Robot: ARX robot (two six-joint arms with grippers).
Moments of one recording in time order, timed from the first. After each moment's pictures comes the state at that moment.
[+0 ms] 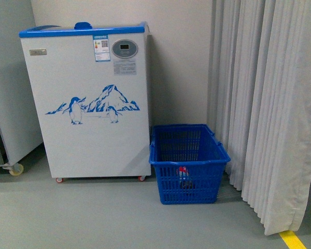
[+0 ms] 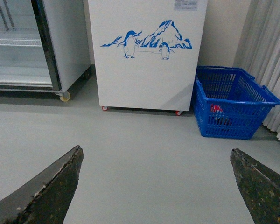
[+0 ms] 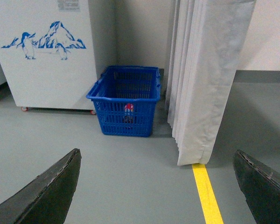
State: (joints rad) left arm 0.00 0.00 0.01 0.00 0.00 0.00; right arm 0.00 0.00 0.01 0.00 0.00 -0.01
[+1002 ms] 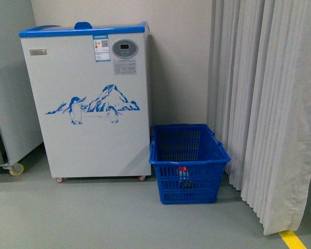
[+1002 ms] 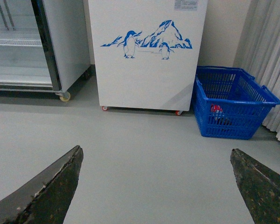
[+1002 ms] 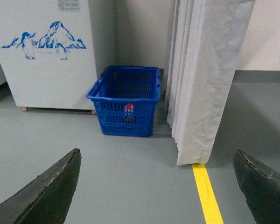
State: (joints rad) left arm 0.00 0.00 0.01 0.00 0.00 0.00; right arm 0.00 0.00 0.01 0.00 0.00 -0.01
